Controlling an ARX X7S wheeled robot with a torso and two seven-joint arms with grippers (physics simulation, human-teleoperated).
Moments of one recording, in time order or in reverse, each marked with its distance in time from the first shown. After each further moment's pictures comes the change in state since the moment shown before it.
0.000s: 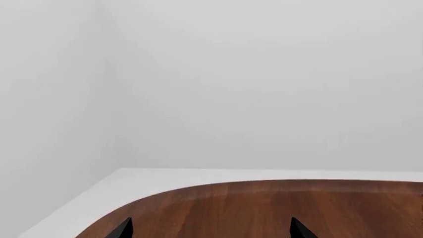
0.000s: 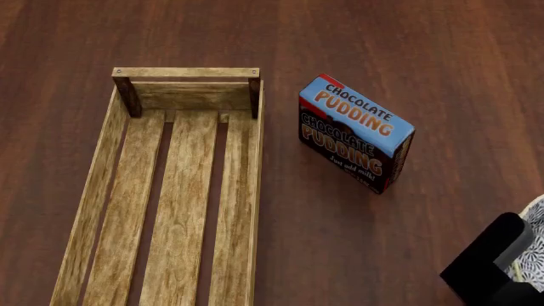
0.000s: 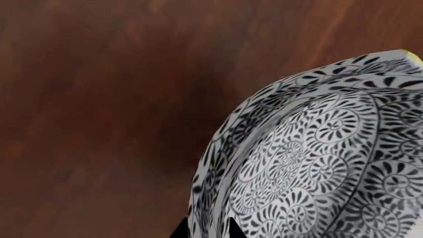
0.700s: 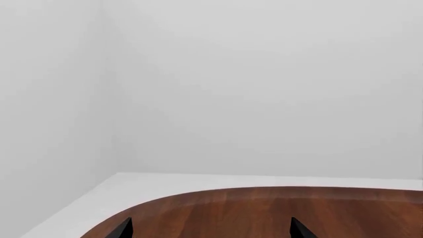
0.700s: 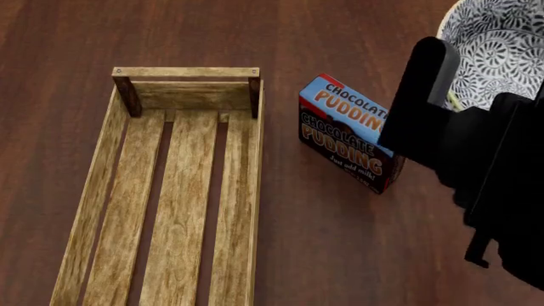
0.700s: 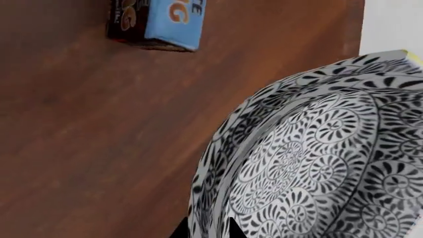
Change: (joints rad) left arm -0.034 -0.026 -0.027 0.003 -0.108 0.020 -0.070; right arm 0.621 -0.256 -0.295 -0.077 -0.372 0.084 -0.569
